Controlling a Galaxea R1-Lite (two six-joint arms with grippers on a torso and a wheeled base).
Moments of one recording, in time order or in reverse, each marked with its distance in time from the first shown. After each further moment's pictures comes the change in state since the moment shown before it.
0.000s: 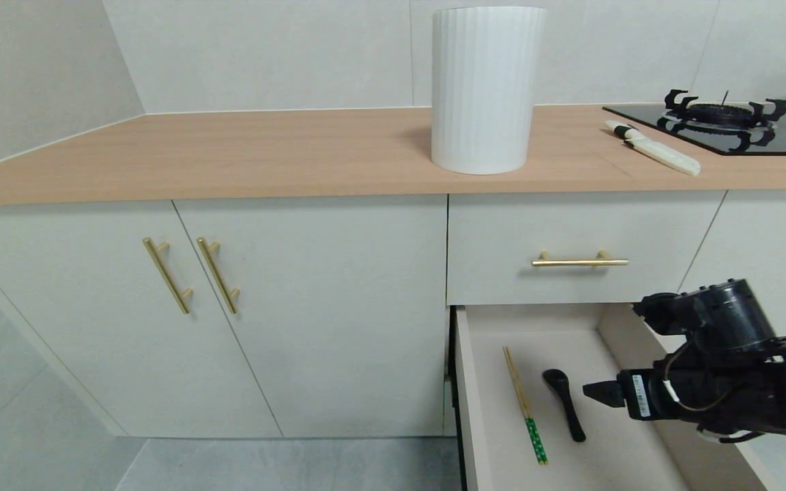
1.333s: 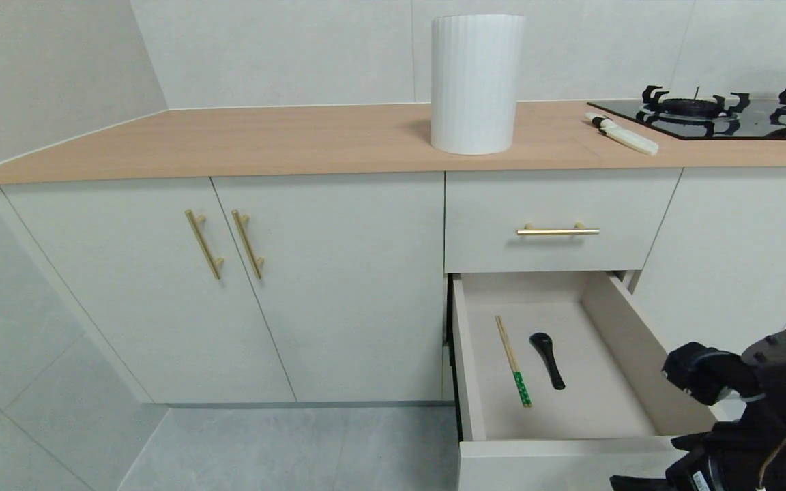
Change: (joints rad) left arm 0.000 0.000 0.000 0.000 0.000 -0.001; right arm 0.230 -0.273 0.100 0.243 0.021 -0.082
